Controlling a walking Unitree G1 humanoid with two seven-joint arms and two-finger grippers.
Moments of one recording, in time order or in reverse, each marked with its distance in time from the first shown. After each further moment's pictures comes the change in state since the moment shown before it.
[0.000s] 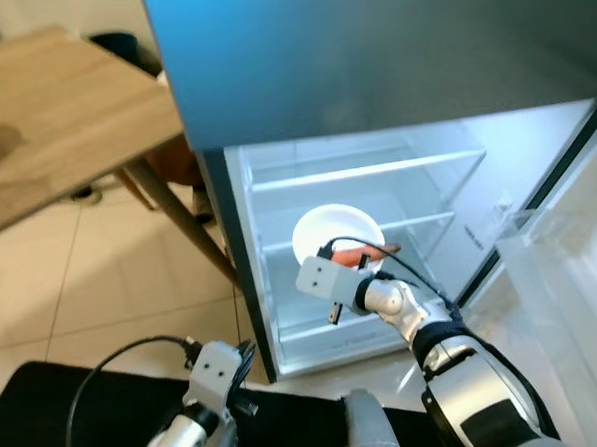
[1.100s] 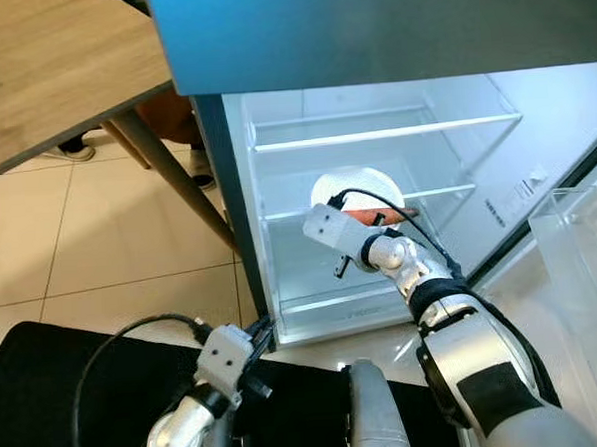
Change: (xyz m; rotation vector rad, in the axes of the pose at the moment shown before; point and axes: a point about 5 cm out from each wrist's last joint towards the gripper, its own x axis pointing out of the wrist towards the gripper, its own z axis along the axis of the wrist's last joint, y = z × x) left arm -0.007 0.000 0.015 -0.030 -0.030 0.024; right arm -0.005 -0.052 0.007 0.174 0.074 -0.172
